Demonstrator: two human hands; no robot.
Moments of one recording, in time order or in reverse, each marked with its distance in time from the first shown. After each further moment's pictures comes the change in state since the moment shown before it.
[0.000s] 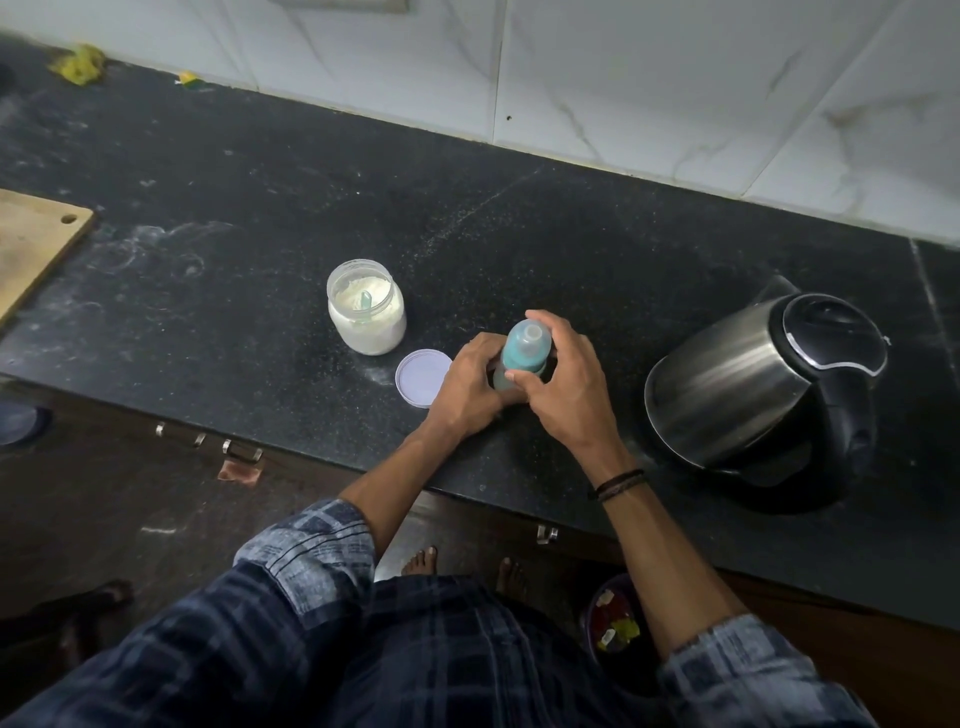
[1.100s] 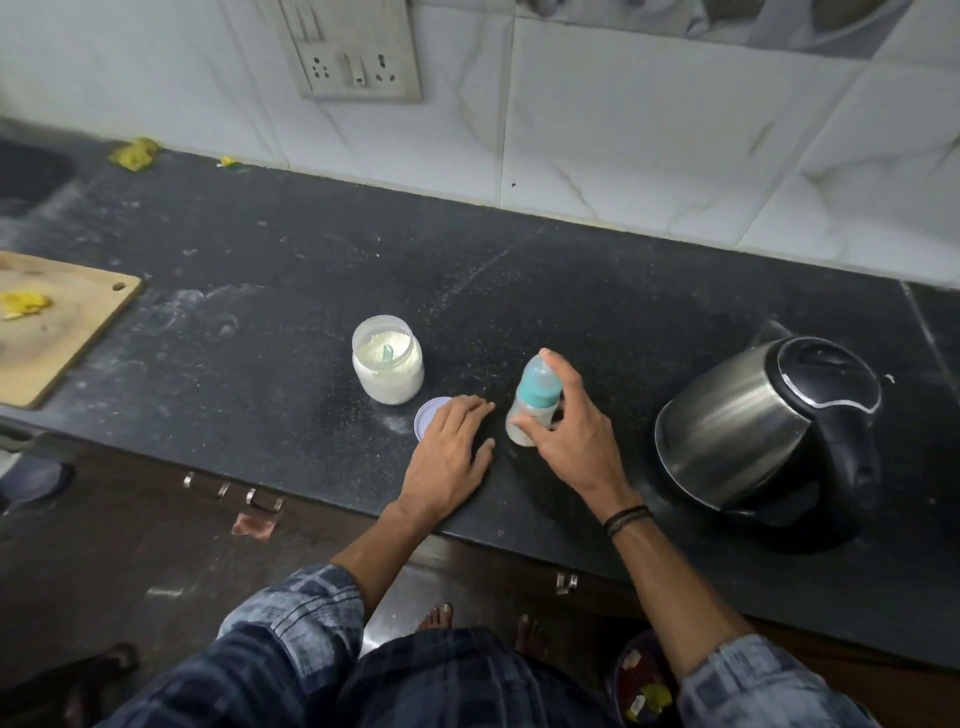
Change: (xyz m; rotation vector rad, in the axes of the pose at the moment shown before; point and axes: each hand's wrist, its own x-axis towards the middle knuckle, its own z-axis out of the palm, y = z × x) left_hand -0.043 -0.035 -0.023 0.477 0.122 0.257; right_hand 0.000 0.018 0.013 0.009 0.097 -0.161
